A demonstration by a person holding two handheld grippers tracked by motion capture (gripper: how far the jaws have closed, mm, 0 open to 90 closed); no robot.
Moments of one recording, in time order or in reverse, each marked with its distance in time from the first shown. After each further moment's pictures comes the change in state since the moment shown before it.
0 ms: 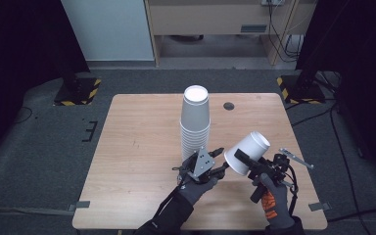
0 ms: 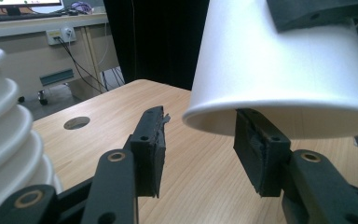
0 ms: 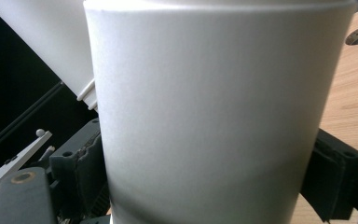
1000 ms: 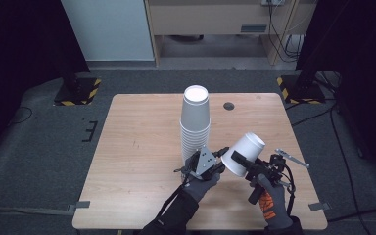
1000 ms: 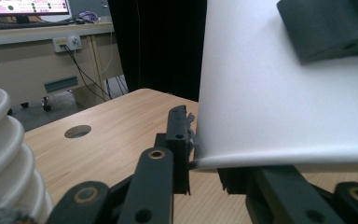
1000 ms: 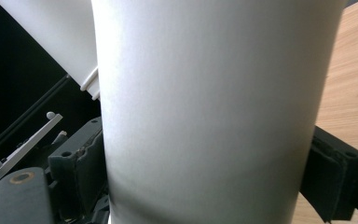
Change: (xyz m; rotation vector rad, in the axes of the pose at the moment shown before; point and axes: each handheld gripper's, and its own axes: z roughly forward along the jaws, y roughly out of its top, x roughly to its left) left arm 0.001 -0.001 0.008 -0.037 0.021 -0.011; right arm 0.000 -0.005 0.006 0.038 0.022 0.015
